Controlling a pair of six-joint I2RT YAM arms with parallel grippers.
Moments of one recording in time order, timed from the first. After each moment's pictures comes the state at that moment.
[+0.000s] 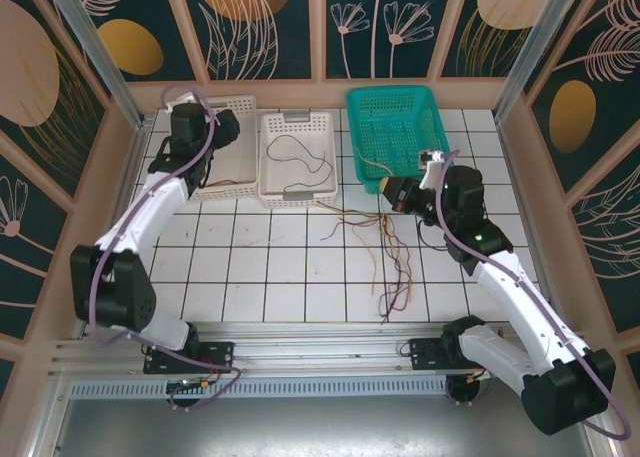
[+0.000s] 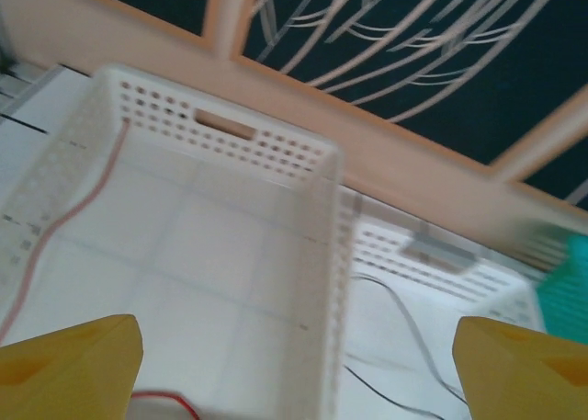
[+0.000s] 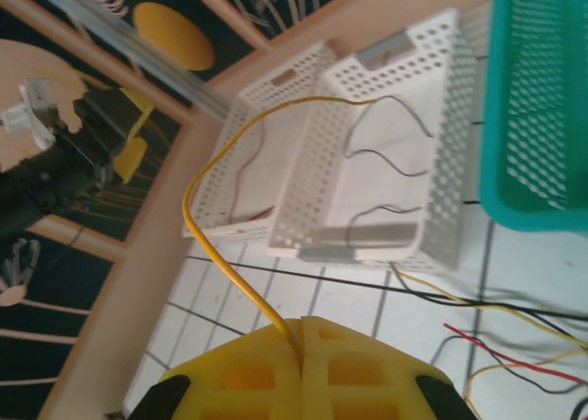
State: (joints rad) left arm -0.19 1.50 1.23 -0.17 -0.14 -0.54; right arm 0.36 0.95 0.82 -0.18 -0.43 0.65
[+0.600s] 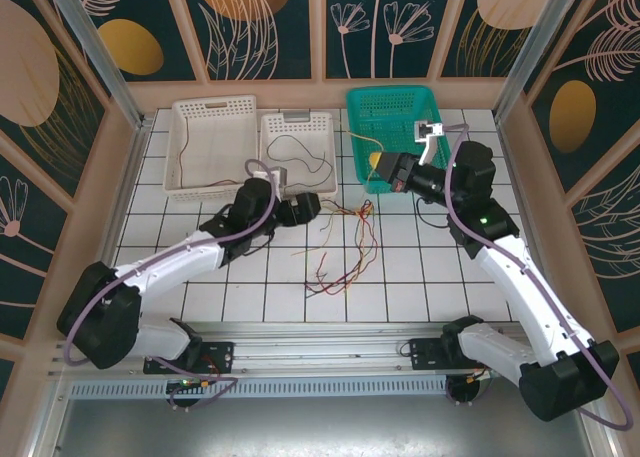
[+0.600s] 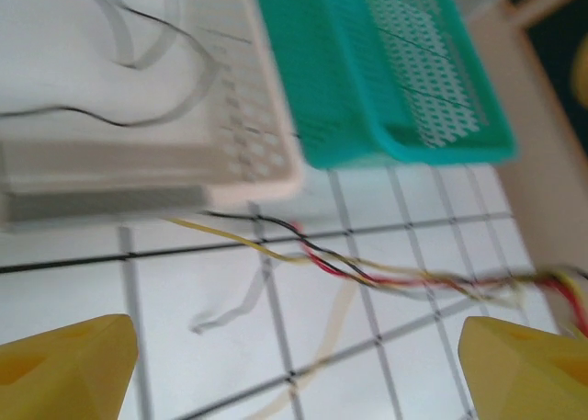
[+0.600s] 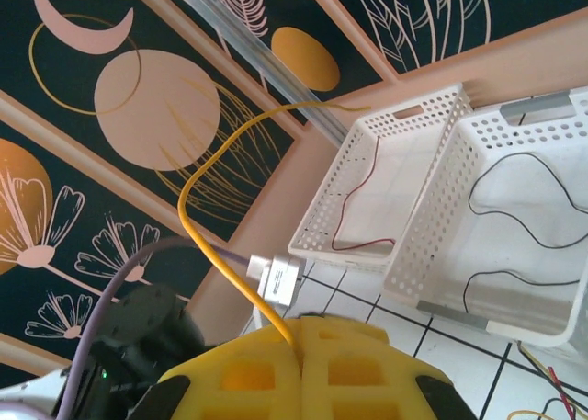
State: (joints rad) left arm -0.67 1.35 0.77 0.10 0.12 -0.73; right arm 0.37 1.02 1.01 -0.11 -0.59 0.68
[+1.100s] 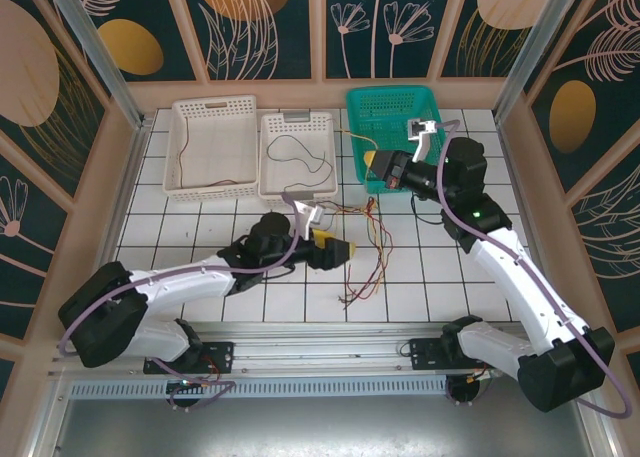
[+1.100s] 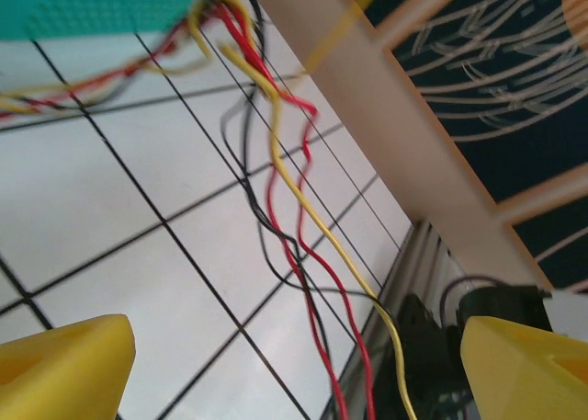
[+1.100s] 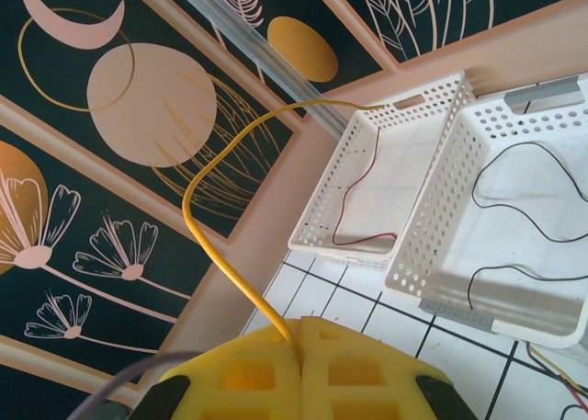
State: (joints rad) left arm -0.90 1.37 0.62 0.43 0.35 -0.71; right arm 0.39 1.07 1.01 -0.09 -0.58 0.69
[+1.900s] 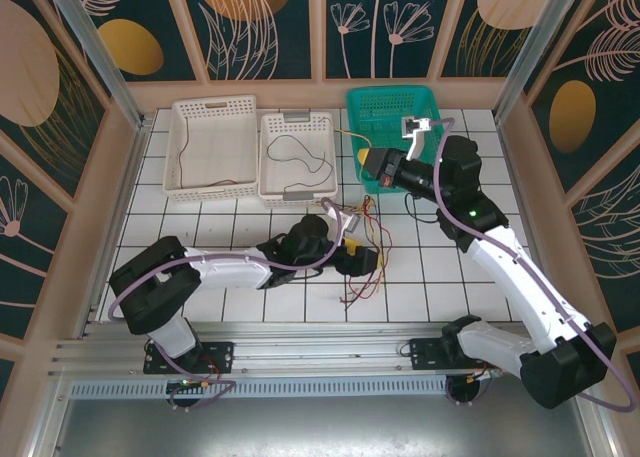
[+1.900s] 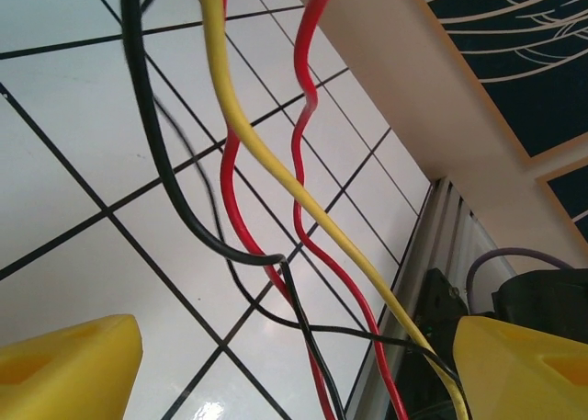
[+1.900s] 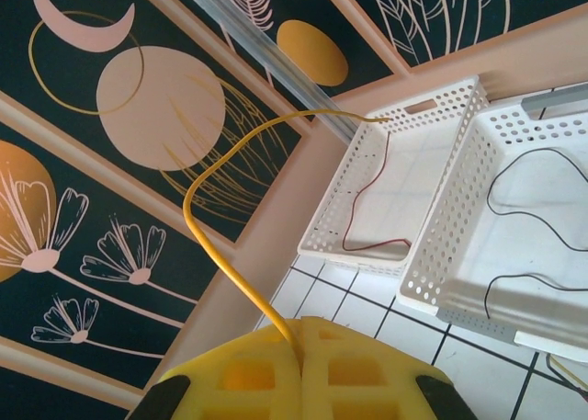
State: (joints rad) left arm -1.00 1.65 0.78 0.47 0.33 -0.69; right arm 0.44 1.08 1.04 -0.09 -0.52 0.71
